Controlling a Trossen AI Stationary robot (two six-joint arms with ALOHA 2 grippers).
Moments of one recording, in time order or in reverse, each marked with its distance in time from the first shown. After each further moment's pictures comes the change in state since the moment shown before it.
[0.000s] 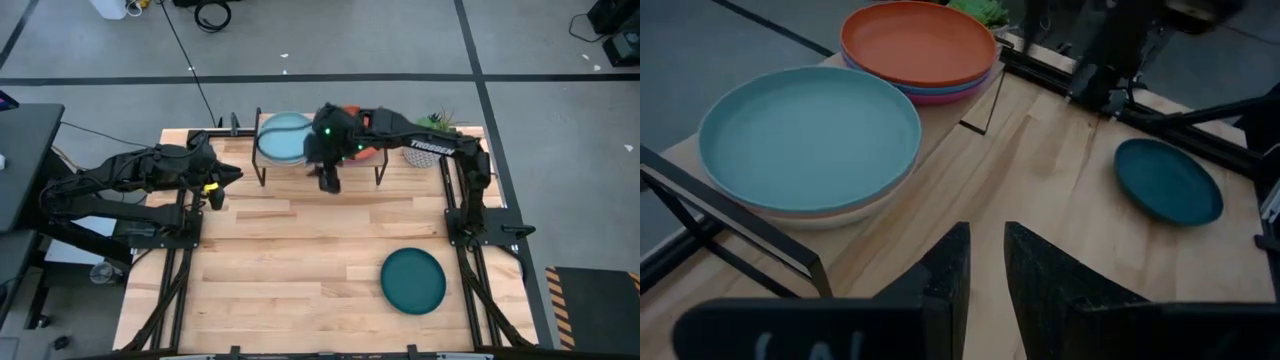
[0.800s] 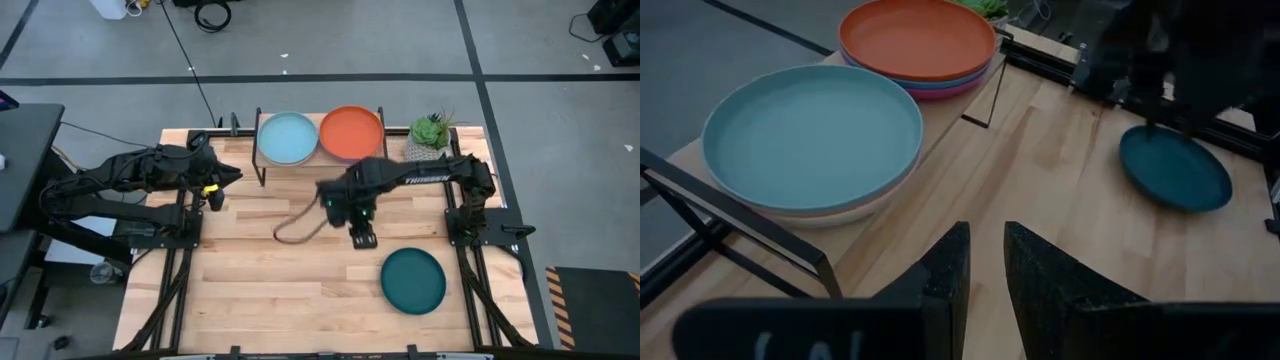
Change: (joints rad) left arm 0.000 0.000 0.000 -0.016 0.001 0.037; right arm 0.259 0.005 -0.184 -0.438 -0.118 0.167
